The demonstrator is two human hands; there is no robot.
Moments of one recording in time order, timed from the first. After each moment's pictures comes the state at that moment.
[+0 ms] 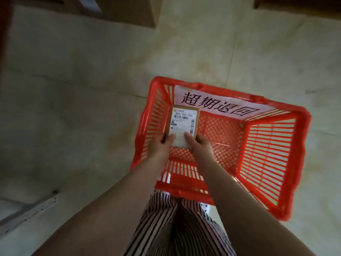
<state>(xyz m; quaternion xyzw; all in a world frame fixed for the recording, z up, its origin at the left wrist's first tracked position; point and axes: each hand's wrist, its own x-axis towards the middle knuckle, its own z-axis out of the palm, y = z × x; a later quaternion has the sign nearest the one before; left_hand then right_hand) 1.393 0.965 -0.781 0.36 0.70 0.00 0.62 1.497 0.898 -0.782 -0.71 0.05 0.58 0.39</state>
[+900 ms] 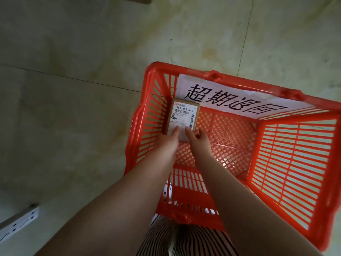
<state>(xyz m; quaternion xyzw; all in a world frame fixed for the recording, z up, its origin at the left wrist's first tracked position) 1.416 0.985 -0.880 0.29 0.76 -0.05 0.58 1.493 0.928 -0.871 -0.79 0.04 0.52 0.32</state>
